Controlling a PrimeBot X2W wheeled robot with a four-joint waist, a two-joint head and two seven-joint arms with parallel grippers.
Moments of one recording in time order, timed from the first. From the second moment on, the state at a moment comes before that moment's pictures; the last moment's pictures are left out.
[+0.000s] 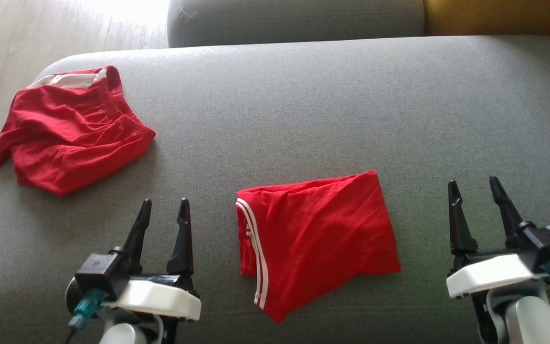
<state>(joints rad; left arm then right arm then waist) 0.03 0.05 -0.24 0.06 -0.27 0.03 -0.26 -0.03 -0.05 -0.08 0.13 0.08 0.13 -0.25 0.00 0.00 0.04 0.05</state>
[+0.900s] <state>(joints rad) -0.06 0.05 -0.28 0.08 -0.27 0.03 -0.26 -0.18 -0.12 0.11 0.29 0.32 0.13 0.03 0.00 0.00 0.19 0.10</state>
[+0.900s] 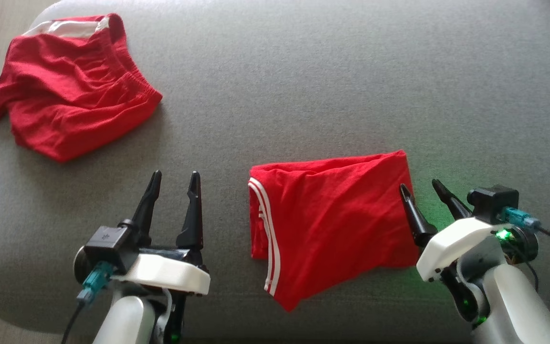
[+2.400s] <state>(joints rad) -0.13 0.05 -0.30 0.07 -0.21 0.02 -0.26 -0.47 -0.39 0.30 0.35 0.27 0.13 0.19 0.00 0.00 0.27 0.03</state>
